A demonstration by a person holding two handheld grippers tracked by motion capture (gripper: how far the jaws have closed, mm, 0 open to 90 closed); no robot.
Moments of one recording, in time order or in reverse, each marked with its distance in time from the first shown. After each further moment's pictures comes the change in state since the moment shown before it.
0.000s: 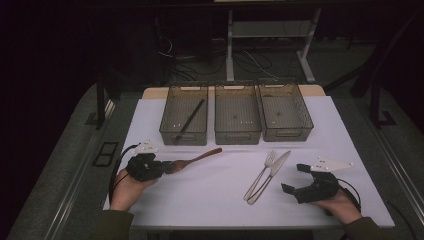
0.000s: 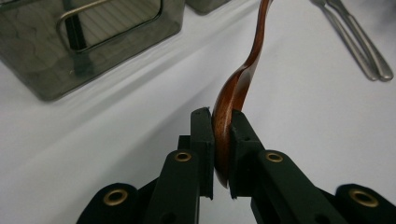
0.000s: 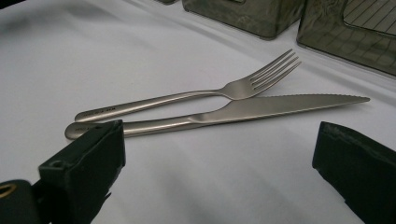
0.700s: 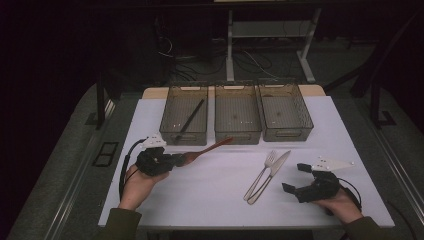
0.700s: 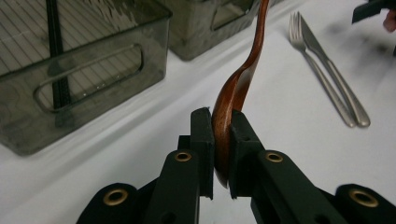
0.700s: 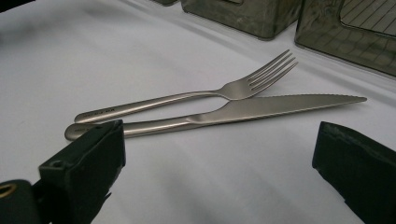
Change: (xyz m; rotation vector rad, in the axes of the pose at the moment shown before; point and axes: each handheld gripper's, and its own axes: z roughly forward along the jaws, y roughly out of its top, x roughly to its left) left arm -0.017 0.027 0.008 -0.096 -0.001 -0.023; right arm -0.003 0.000 -0.001 -0.005 0.004 0.004
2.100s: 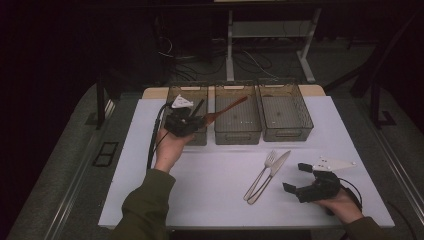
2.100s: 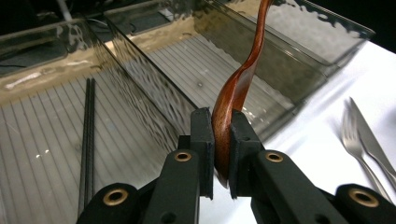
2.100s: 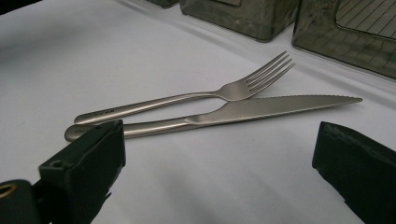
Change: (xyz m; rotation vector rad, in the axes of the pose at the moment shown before) left arm 0.008 0.102 0.063 -0.066 0.156 -0.006; right arm 0.000 0.000 -0.002 -0.005 -0.004 0.006
